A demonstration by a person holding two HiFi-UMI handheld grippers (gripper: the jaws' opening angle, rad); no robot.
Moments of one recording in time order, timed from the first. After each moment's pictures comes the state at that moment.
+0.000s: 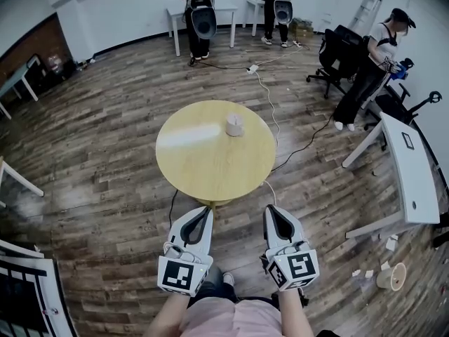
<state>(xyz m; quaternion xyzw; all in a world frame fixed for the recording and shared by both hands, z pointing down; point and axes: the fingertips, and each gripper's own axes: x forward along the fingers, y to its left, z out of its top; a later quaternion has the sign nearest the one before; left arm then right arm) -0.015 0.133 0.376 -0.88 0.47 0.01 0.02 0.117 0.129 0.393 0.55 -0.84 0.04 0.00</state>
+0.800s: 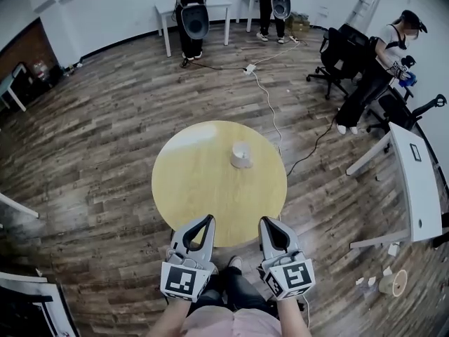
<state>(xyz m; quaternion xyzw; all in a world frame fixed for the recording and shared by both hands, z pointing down) -0.040 -0.062 0.388 -0.89 0.45 0.00 0.00 0.073 -0.047 0.413 0.55 -0.83 0.07 0.03</state>
